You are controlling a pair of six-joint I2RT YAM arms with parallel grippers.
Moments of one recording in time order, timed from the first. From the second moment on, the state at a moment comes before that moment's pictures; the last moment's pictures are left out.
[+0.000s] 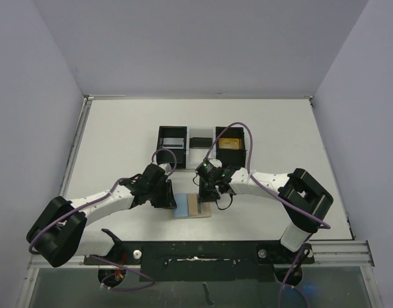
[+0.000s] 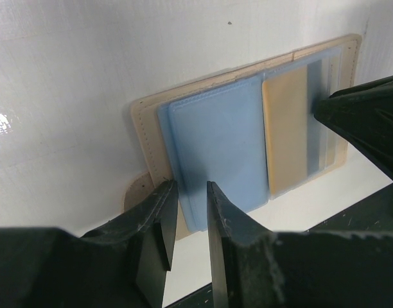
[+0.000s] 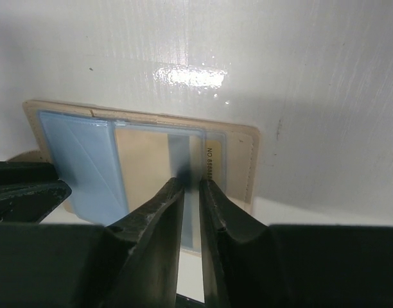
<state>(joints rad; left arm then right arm) -0.67 1.30 0.55 -0.27 0.17 -0.69 0.90 1.67 0.96 -0.41 0.03 0.92</state>
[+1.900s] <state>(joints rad) -0.67 1.30 0.55 -0.27 0.18 -0.69 0.94 1.71 1.08 -0.59 0.14 0.87</state>
